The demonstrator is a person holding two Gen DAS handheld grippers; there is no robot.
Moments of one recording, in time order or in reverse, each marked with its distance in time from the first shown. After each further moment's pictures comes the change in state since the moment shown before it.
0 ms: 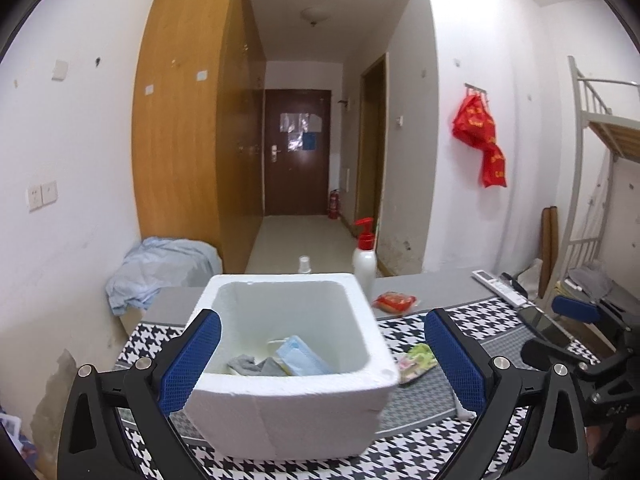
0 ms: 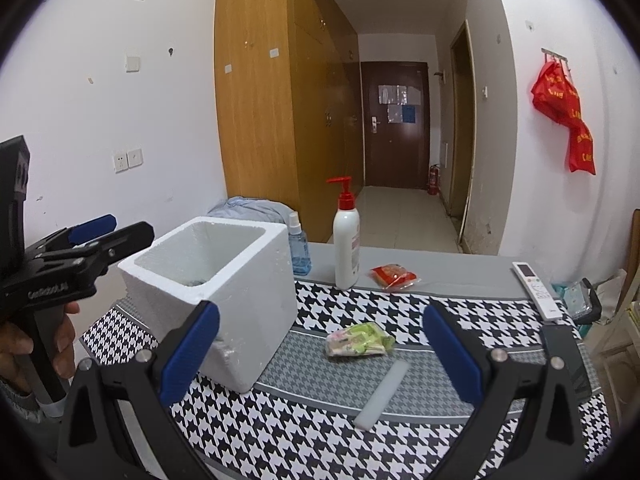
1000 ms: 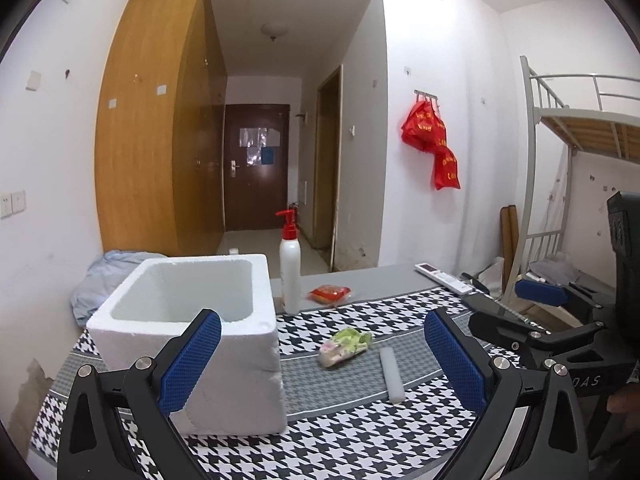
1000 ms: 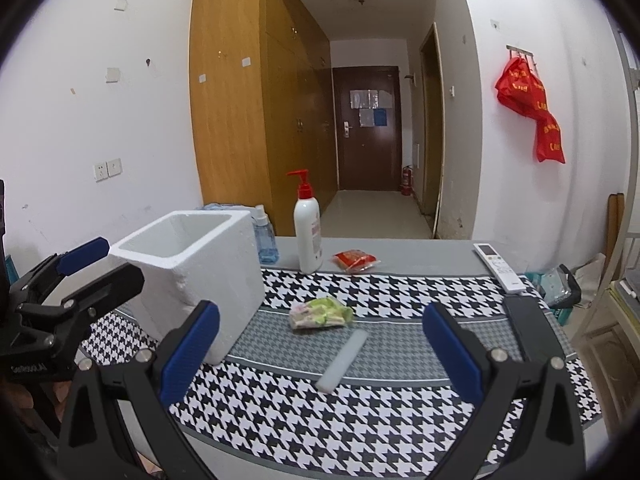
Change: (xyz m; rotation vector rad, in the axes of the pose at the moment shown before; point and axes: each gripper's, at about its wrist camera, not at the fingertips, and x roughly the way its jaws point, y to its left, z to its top) left arm -0.018 -0.057 -0.046 0.035 -0.061 -0.132; right arm -0.034 -0.027 -0.035 0.041 -0.024 -0.097
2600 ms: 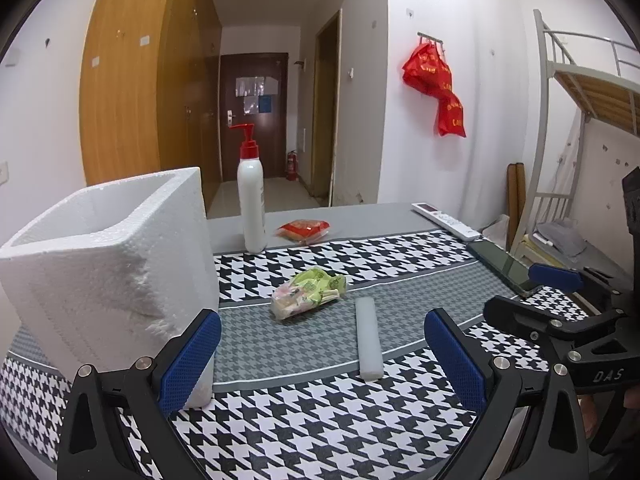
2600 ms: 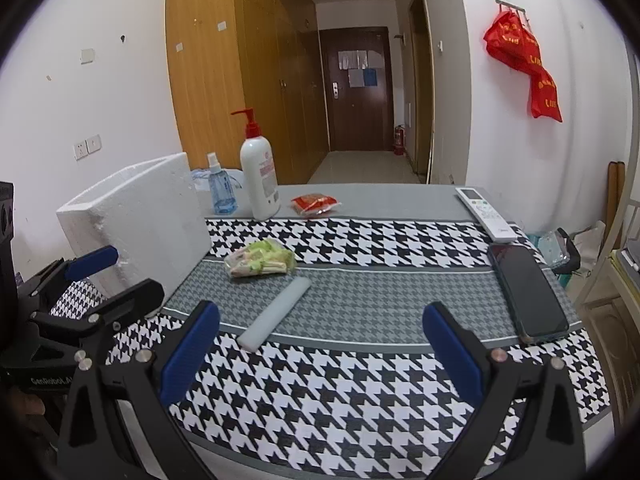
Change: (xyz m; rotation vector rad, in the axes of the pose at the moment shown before) left arm 0.087 -0.050 -0.047 -0.010 0.200 0.011; right arm 0.042 -0.073 -0.043 0.039 0.150 0.004
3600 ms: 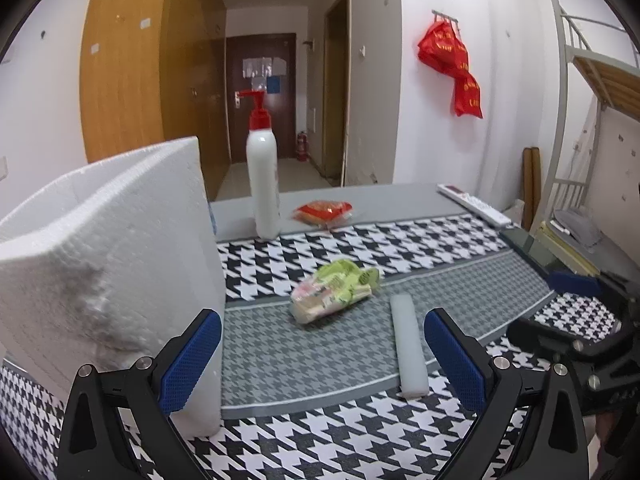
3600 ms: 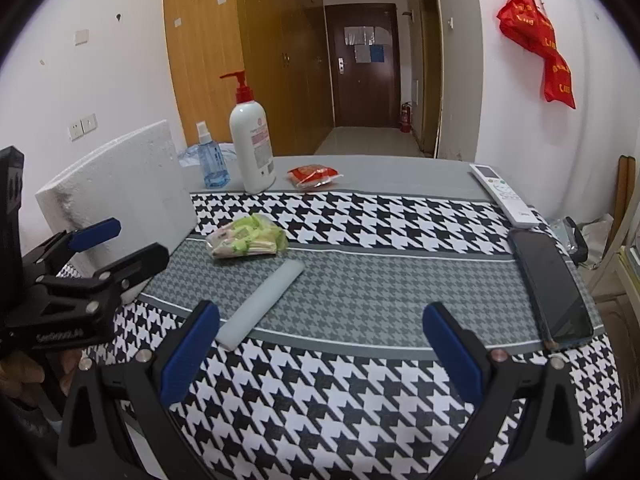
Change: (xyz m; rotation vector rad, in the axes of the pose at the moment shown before) left arm 0.051 0.019 0.002 0.005 0.085 0.033; right arm 0.046 -0.007 0.000 -0.017 0.096 0.009
